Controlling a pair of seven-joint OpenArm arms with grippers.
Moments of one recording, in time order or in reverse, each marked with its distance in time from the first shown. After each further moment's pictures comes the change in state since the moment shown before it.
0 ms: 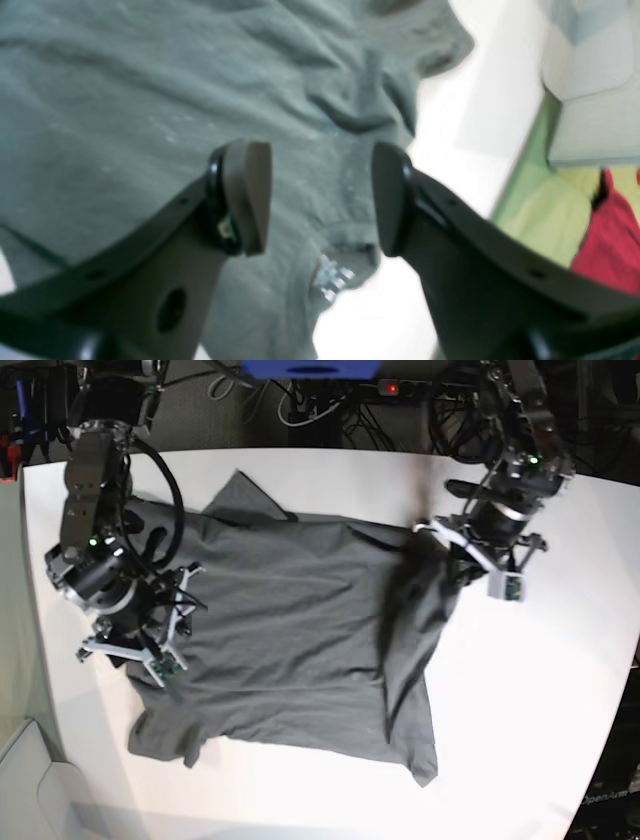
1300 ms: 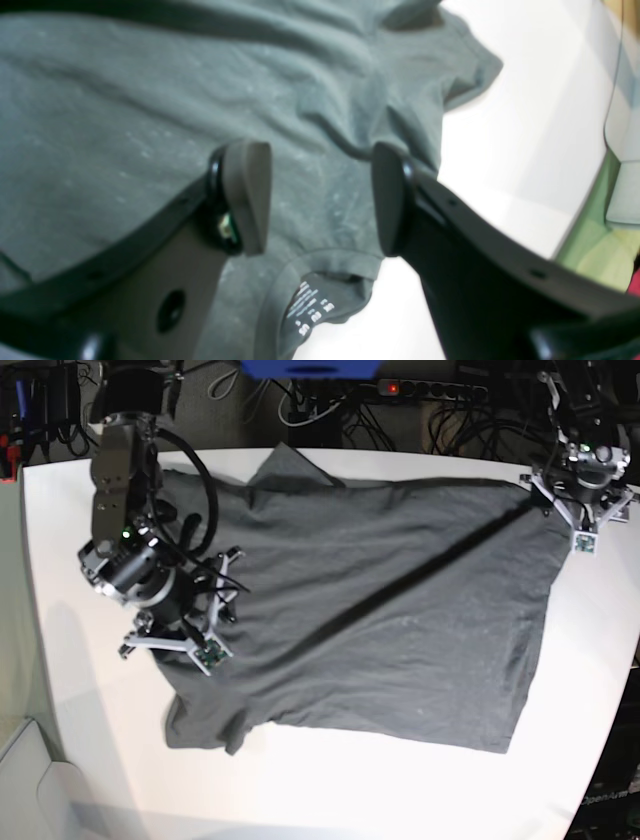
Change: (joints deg) left arm 3.5 -9.2 -12.7 -9.8 22.2 -1.0 -0.2; right arm -1.2 -3.1 -5.7 -0.1 0.2 0.0 0.5
